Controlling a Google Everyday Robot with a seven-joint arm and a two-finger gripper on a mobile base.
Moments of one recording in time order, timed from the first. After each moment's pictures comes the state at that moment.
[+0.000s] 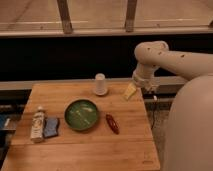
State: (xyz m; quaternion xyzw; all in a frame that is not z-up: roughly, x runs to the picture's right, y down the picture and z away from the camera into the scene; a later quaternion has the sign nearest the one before) arm 0.175 0.019 0.755 -0.31 0.15 0.47 0.81
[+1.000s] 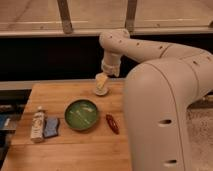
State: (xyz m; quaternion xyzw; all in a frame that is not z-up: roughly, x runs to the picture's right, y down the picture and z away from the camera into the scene) arm -0.007 -0.028 0.780 -0.34 0.06 0.32 0.88
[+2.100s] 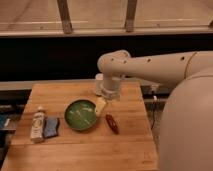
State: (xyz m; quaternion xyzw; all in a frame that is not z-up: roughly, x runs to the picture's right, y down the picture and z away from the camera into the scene) arm 0.022 0.084 0.714 -0.37 0.11 0.38 0.84
